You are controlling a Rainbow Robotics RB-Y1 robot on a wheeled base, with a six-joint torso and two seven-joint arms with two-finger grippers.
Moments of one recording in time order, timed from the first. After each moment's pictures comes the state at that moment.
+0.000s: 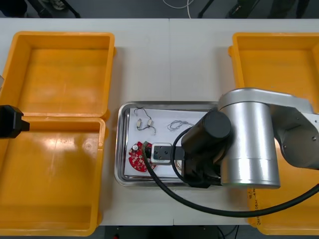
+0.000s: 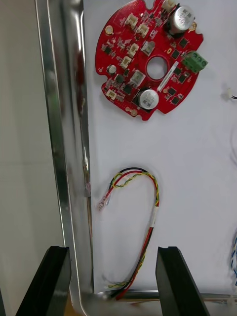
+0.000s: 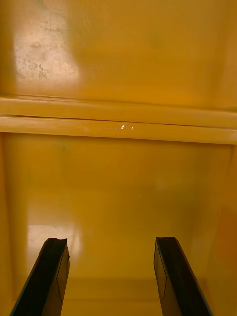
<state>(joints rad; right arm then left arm) -0.89 -0.77 1.05 -2.27 -0.82 1.58 1.57 -0.18 0.72 0.31 -2.27 0.81 1.91 -1.21</state>
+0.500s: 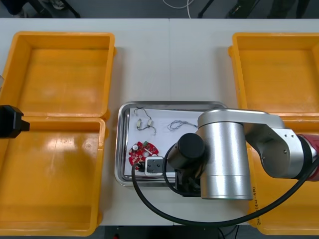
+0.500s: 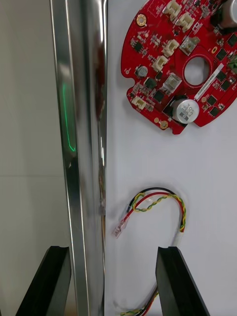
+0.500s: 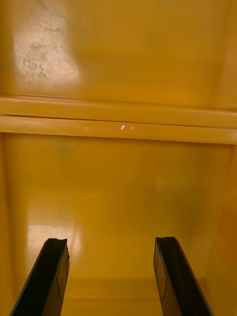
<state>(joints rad) -0.89 -0.68 1.15 -2.17 -0.74 1.58 1.57 -0.18 0.72 0.31 -2.27 0.81 1.91 -1.21</state>
